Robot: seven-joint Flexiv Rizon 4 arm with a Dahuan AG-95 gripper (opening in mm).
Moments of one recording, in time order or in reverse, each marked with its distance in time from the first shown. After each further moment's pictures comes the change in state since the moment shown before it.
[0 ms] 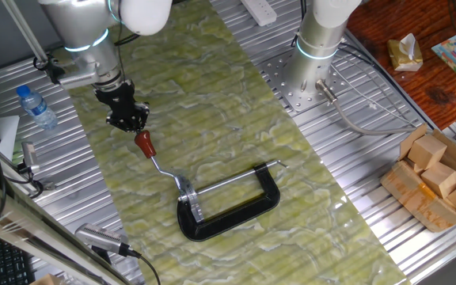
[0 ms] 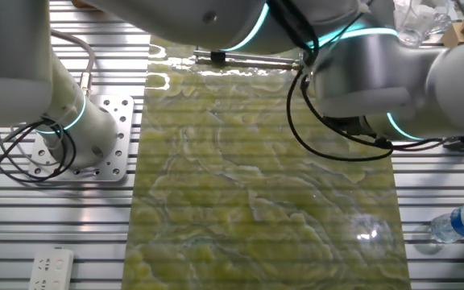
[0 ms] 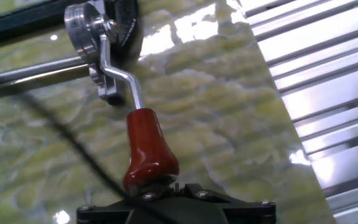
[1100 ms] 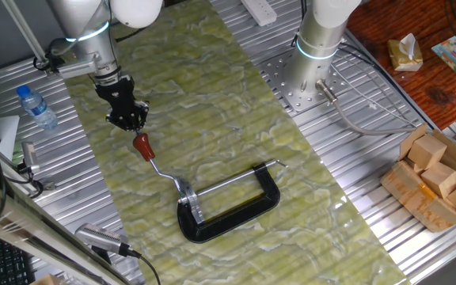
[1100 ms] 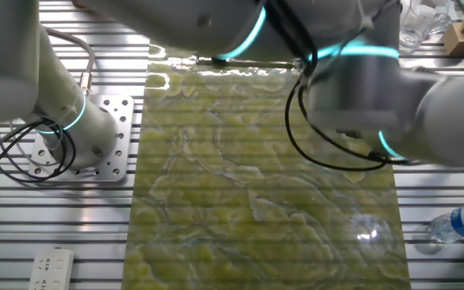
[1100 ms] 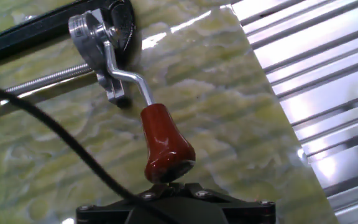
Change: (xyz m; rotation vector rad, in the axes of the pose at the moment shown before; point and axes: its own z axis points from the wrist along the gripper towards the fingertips) arm 0.002 -0.001 0.005 0.004 -0.129 0.001
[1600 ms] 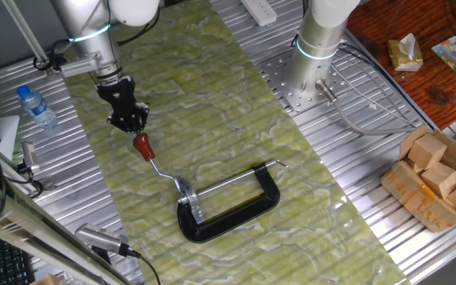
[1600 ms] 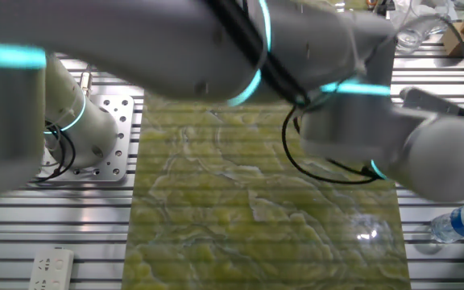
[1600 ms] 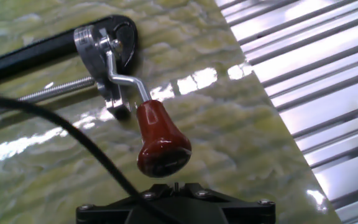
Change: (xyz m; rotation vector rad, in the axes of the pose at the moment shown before) arm 0.006 -0.003 0.014 -0.019 -0.091 -0.007
